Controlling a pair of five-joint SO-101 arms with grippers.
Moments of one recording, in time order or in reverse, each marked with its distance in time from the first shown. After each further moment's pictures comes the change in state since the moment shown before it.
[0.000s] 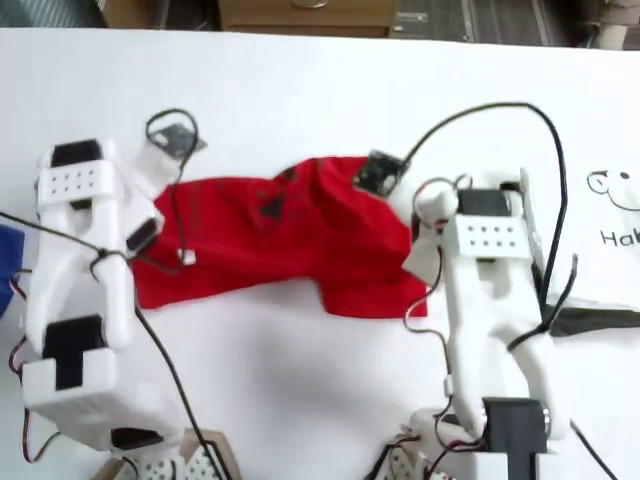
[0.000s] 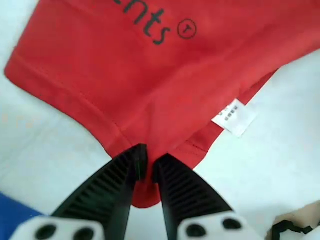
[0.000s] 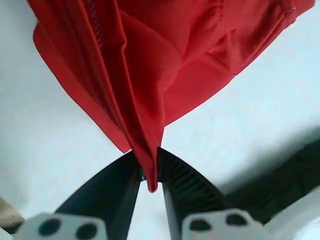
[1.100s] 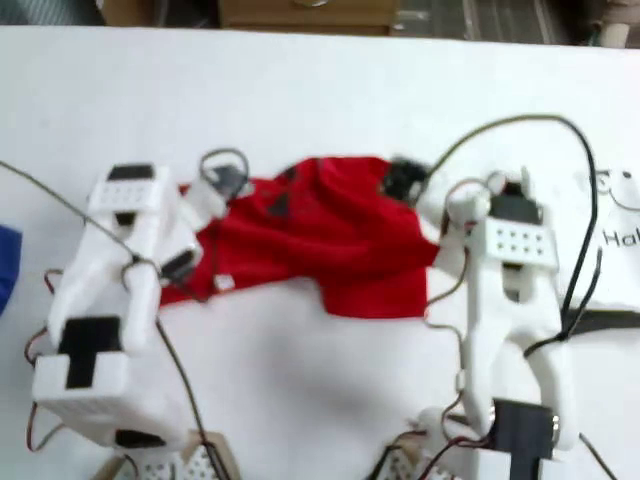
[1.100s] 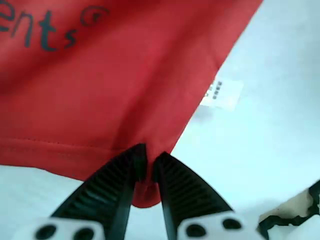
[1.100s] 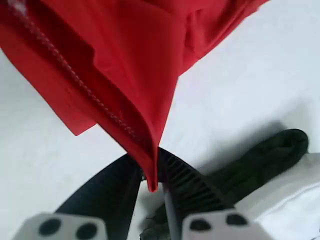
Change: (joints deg) left arm 8.3 0.2 11.5 -4.6 -2.5; right arm 7.7 -0.4 2.6 -7.6 14.6
